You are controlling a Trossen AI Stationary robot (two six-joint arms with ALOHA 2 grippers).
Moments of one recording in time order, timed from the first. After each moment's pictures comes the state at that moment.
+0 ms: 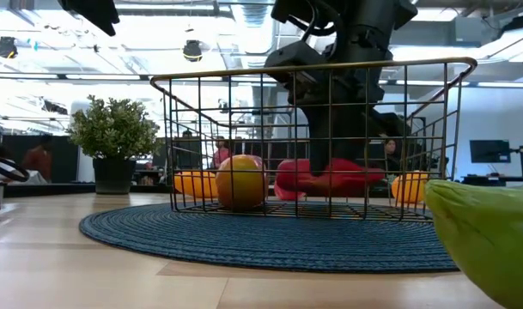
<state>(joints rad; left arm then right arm) -0.20 0.98 1.27 -1.38 -0.51 -0.66 0.19 1.88 1.28 -0.58 -0.01 1.17</state>
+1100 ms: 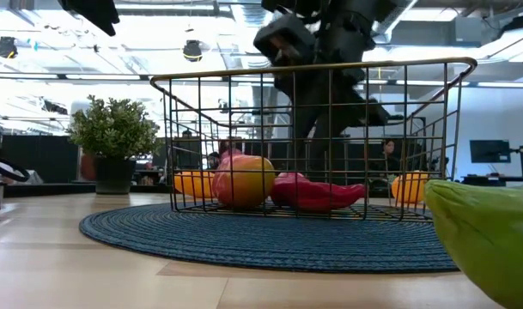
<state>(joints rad) -0.20 0.98 1.27 -1.38 -0.51 -0.66 0.14 1.87 1.37 -0.64 -0.11 1.06</state>
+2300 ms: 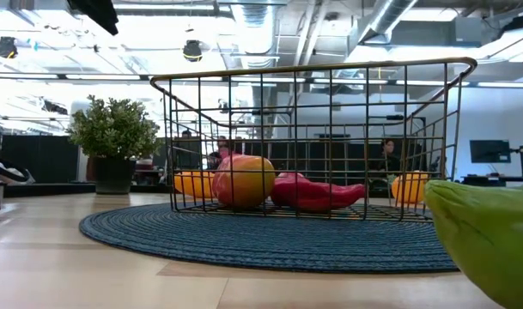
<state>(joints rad) -0.20 0.98 1.27 -1.37 -0.50 -0.54 0.82 1.84 1.85 -1.57 -0.04 2.39</state>
